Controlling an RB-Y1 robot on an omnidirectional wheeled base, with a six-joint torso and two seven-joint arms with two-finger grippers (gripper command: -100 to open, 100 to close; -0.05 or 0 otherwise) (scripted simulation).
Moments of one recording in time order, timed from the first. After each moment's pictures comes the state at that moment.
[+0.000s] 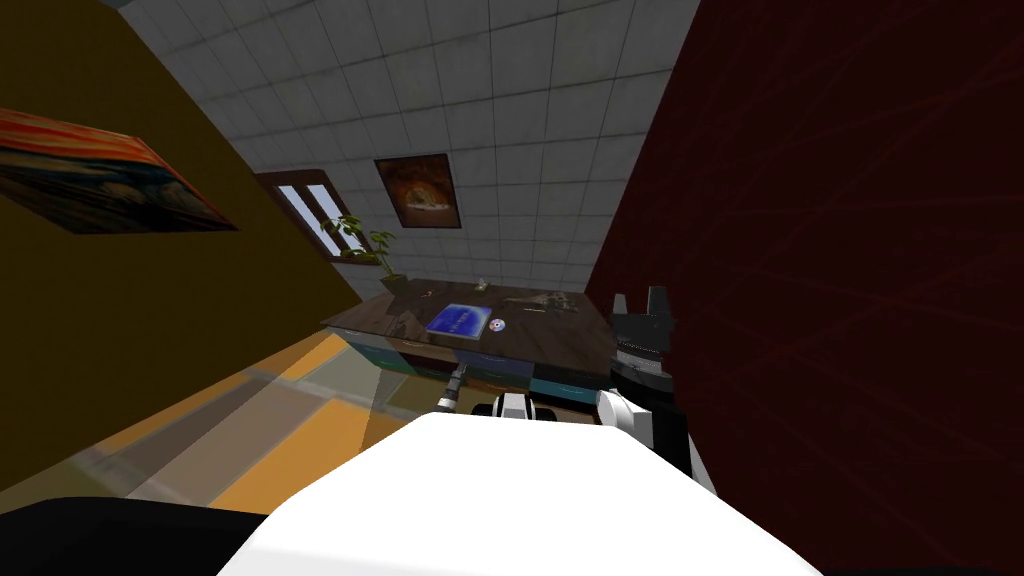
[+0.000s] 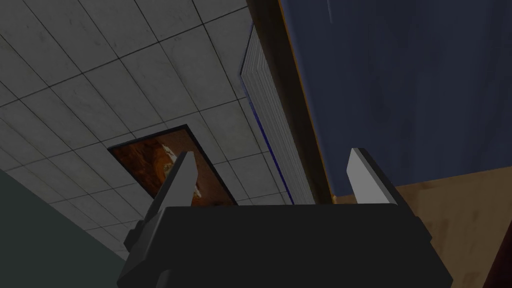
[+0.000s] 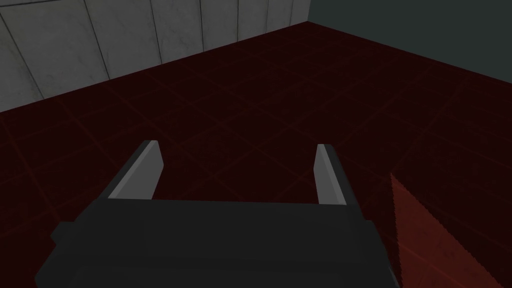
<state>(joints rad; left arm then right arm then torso) 0.23 0.14 -0.06 -0.89 -0.06 -0.98 -0.15 0.48 0.05 -0.02 -2.40 -0.03 -0.46 0.01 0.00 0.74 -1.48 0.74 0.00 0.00</state>
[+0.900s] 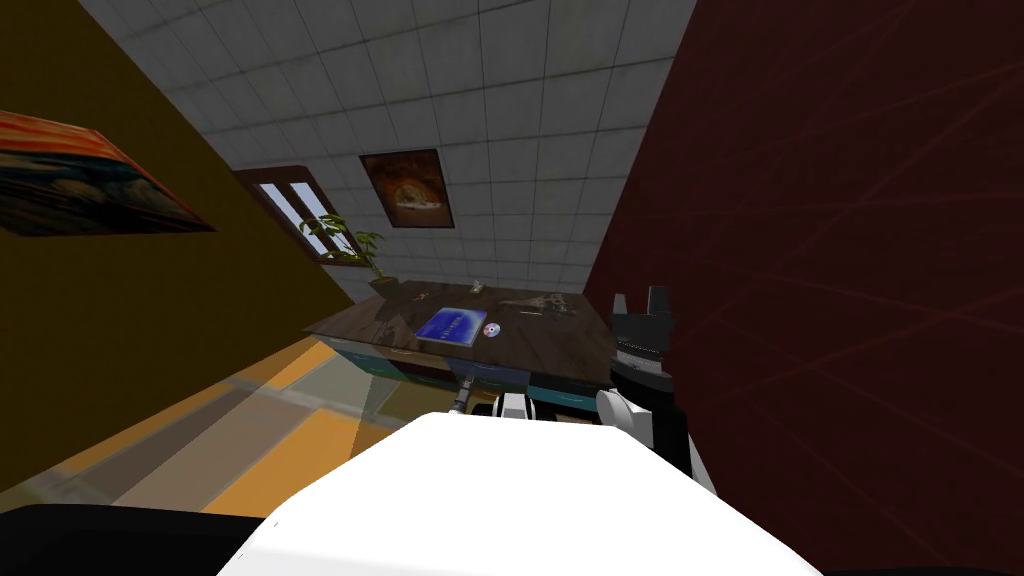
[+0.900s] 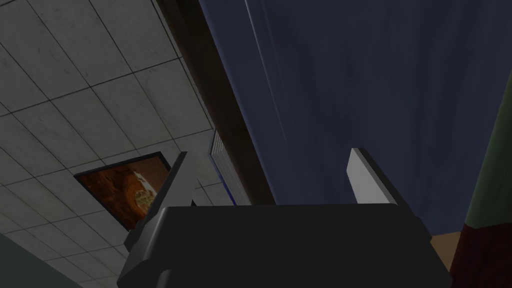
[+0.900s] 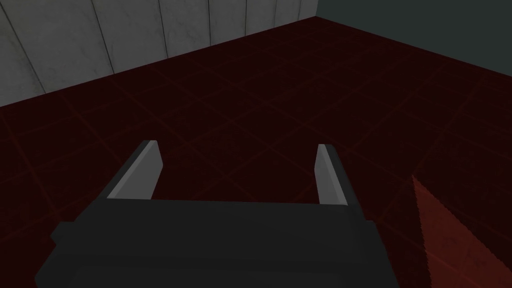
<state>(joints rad) 0.18 0.06 -0.08 -0.67 -0.07 -1.06 -0.18 0.48 0.05 -0.02 -2.40 -0.03 -0.46 0.01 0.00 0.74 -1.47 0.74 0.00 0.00</state>
